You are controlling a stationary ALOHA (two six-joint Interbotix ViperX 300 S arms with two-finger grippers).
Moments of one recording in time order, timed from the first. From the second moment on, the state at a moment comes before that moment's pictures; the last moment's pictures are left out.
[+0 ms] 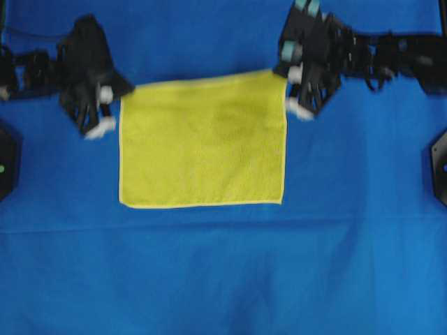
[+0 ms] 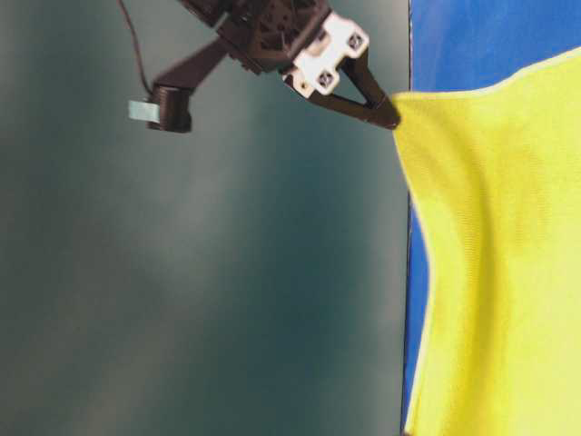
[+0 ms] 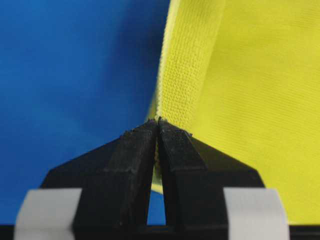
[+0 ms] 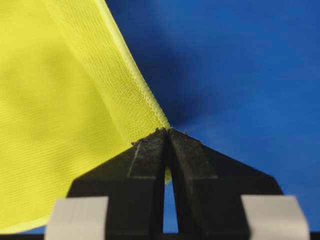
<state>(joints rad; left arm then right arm) 0.33 -0.34 1.03 -0.02 0.10 0.10 -0.34 -0.11 0.72 -0.11 0.23 0.08</state>
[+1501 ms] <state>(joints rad) -0.16 -0.25 1.07 -0.03 -0.01 -0.17 0.09 -0.09 0.80 -0.10 0.19 0.39</state>
